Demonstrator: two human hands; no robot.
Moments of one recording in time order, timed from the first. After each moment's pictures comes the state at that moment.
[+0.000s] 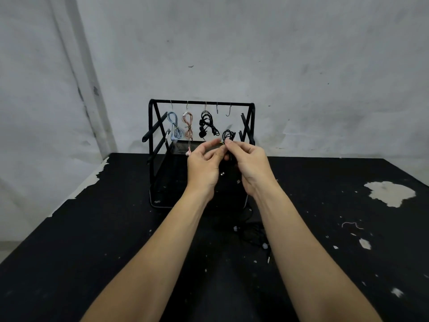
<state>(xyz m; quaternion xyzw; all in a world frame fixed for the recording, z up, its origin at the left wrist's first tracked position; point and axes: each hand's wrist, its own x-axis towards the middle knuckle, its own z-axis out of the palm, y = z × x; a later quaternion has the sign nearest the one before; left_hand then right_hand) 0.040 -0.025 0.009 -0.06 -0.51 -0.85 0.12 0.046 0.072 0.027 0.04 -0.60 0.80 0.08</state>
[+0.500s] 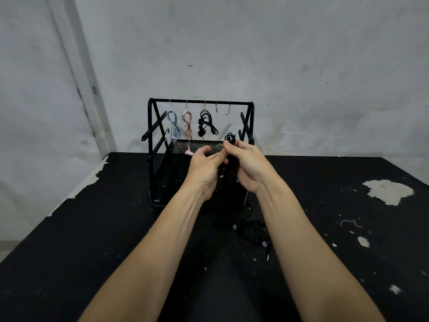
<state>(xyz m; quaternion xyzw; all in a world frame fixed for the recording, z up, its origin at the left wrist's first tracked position) 0.036 -0.028 0.008 -0.04 -0.50 -0.86 0.03 0.052 0.076 0.038 0.06 -0.59 0.80 -0.01</state>
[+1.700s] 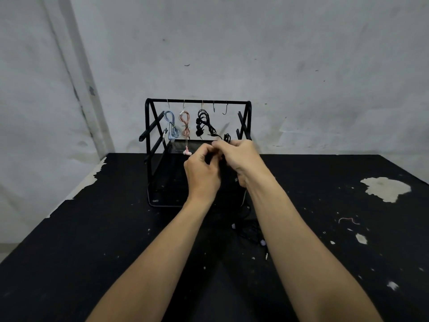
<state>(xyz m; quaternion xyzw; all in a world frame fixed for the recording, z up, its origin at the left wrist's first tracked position) 0.040 -0.027 -0.010 -0.08 -0.70 -0.61 0.34 0.049 0.058 0.048 -0.04 -0.74 0.67 0.09</state>
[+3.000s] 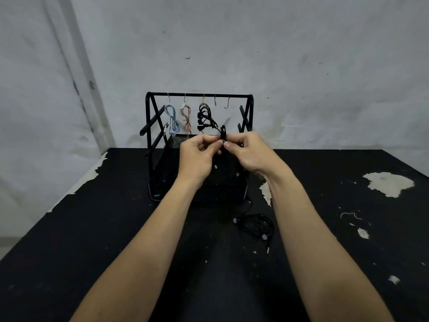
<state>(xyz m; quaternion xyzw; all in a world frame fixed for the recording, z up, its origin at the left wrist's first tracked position) 0.031 -0.047 0.008 -0.11 -0.67 -0.71 0.20 0.038 0.098 0.038 0.18 -0.83 0.52 0.08</state>
